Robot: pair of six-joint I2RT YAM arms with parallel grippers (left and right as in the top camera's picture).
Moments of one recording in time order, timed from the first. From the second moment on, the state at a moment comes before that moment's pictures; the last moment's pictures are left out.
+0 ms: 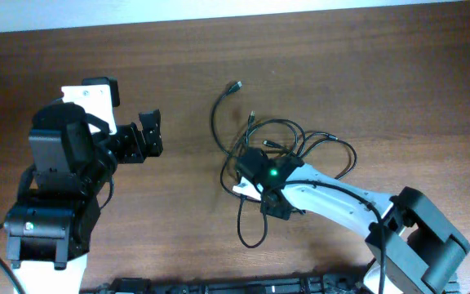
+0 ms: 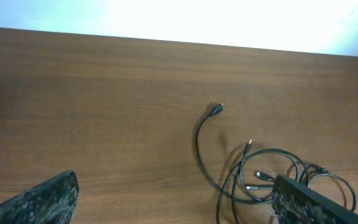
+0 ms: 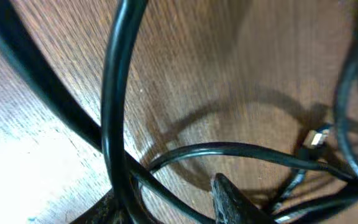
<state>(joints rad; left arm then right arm) -0.11 1.03 1.31 -0.88 0.09 -0.16 0.78 1.69 0.96 -0.81 0.15 -0.43</state>
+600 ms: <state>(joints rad) -0.11 1.03 1.31 -0.88 0.09 -0.16 0.78 1.69 1.03 -0.88 0.06 -0.48</state>
